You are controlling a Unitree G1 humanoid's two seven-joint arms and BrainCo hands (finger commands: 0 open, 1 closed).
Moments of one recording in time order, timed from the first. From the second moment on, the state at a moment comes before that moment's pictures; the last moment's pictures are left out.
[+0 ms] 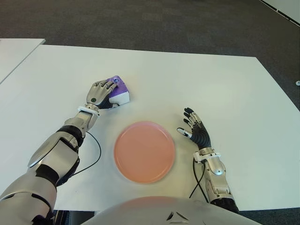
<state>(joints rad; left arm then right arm) -0.69 0.45 -0.67 1.27 0.91 -0.26 0.81 0.16 -0.08 0.00 0.24 0.05 -0.39 0.21</state>
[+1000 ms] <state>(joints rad) -0.72 0.45 -0.73 1.30 0.90 -0.20 0.75 0.16 -0.08 -0.01 0.24 0.06 -0.39 0.22</state>
